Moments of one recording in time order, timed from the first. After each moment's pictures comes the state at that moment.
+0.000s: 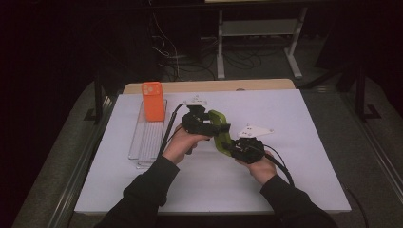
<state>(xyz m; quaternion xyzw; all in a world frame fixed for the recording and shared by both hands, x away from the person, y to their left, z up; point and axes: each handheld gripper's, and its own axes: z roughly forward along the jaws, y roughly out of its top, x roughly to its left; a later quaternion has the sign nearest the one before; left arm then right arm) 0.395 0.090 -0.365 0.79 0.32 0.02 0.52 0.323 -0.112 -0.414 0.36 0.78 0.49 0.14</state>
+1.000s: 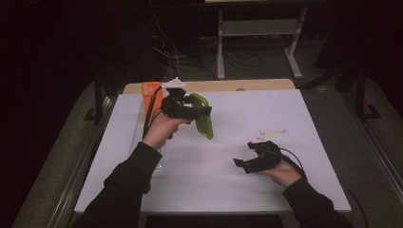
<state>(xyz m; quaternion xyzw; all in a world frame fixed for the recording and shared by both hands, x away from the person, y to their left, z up) 0.413 0.144 -0.309 0.79 0.33 0.09 0.51 0.310 -0.158 -0.417 0.35 0.83 0.41 0.10</state>
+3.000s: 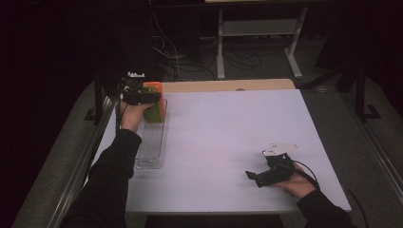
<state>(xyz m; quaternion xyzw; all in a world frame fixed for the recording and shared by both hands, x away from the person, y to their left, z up) 0.487 0.257 -0.349 0.72 0.55 0.26 0.33 0.284 -0.186 -0.436 0.37 0.84 0.39 0.12</state>
